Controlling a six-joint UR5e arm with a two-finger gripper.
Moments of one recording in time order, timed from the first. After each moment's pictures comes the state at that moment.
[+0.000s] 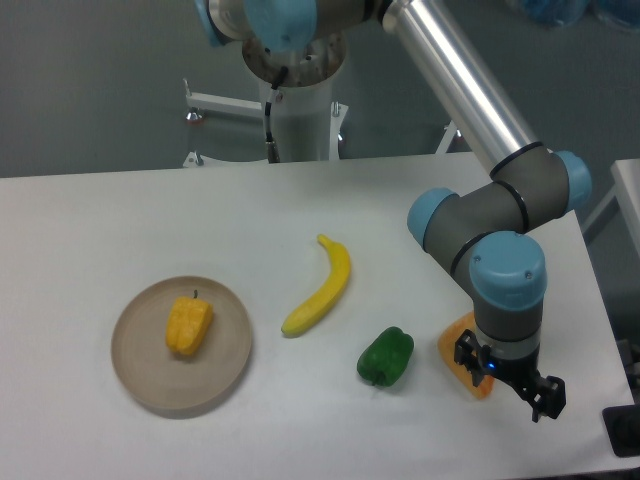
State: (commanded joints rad) arm 2.32 -2.44 -0.85 -1.09 1.66 1.20
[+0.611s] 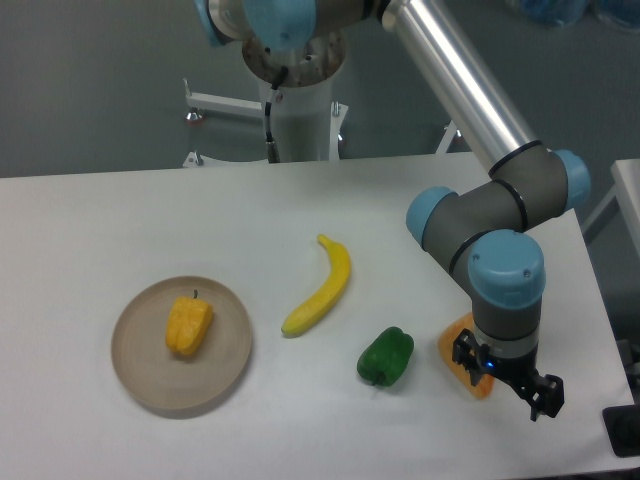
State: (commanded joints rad) arm 2.32 -2.42 -0.86 -1.10 1.65 1.19
